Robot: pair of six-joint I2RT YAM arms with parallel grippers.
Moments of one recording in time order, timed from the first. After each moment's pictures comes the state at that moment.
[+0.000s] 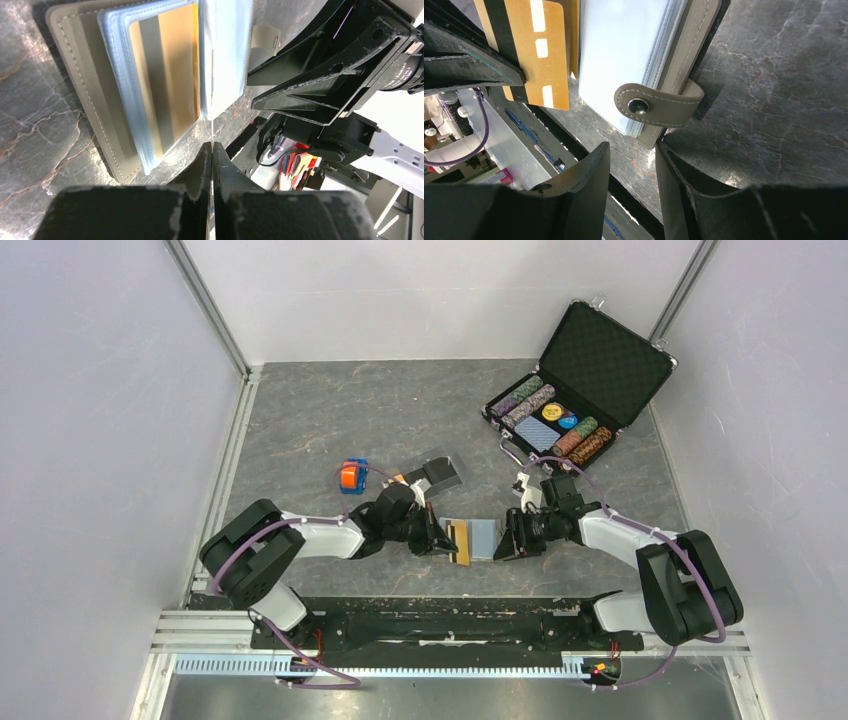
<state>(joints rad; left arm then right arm) -0.80 1.57 0.56 0.33 0.43 -1.08 0.31 1.34 0.48 -0.29 -0.67 0.27</state>
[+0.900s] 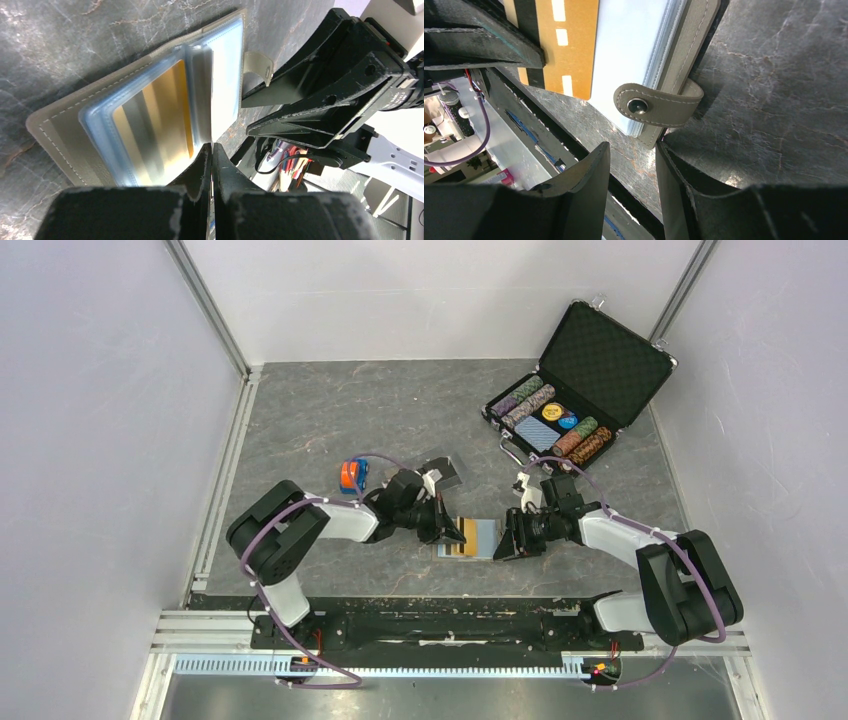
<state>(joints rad) -0.76 1.73 0.70 0.35 0.53 -1.01 0.31 1.34 0.48 -0.29 -0.67 0.27</state>
